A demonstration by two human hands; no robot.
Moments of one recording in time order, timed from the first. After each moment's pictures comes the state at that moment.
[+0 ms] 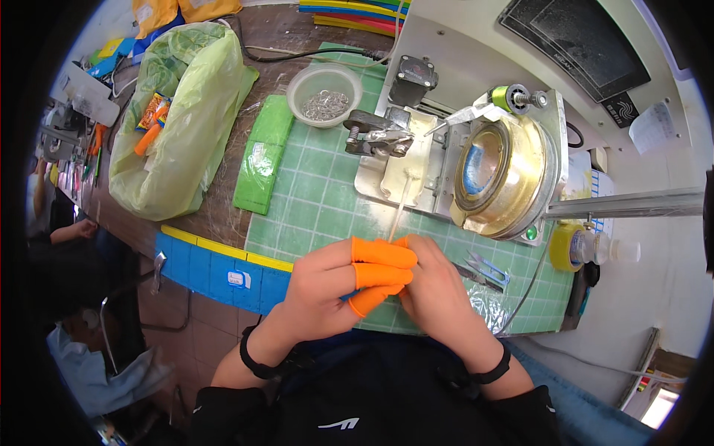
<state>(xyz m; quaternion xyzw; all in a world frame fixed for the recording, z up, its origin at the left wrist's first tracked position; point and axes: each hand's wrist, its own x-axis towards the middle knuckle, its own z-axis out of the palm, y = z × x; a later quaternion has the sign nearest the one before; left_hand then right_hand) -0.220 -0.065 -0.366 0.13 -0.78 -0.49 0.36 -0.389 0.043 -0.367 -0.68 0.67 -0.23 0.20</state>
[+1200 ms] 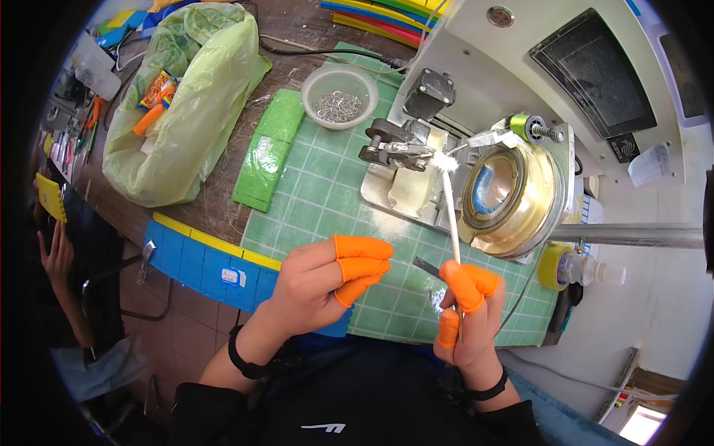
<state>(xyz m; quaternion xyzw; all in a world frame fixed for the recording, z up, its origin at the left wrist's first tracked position) -0.211 -0.073 -0.384 0.17 -0.78 -0.44 0.41 -0.397 0.075 -0.340 -0.68 0.63 -0.36 0.04</state>
